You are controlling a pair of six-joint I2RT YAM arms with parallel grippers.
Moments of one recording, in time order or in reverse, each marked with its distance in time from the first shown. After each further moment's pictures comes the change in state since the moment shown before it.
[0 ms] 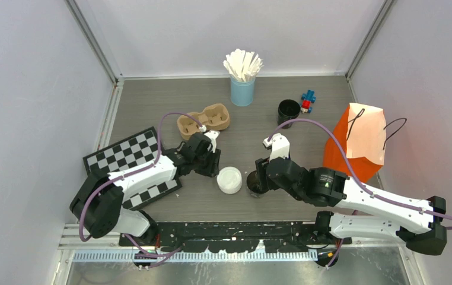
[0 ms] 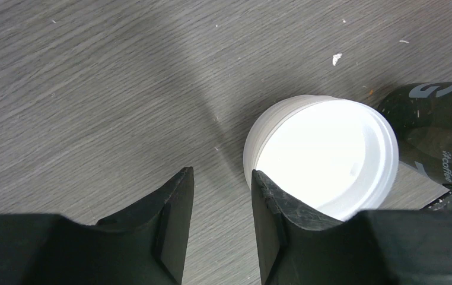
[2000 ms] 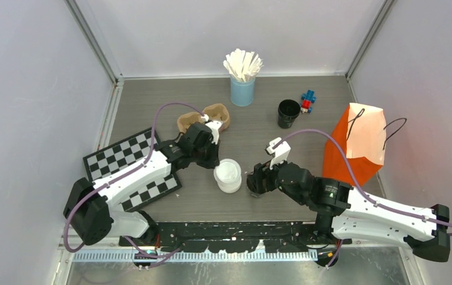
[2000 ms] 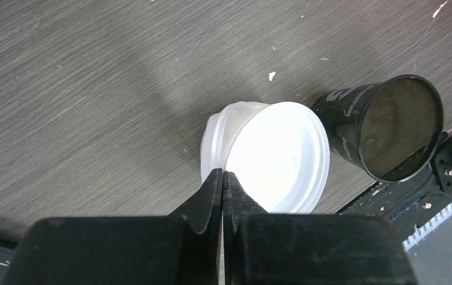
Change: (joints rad) left arm -0.037 -0.049 0.176 -0.163 0.020 0.018; right arm 0.000 -0.133 -0.192 0.309 -0.058 -0.115
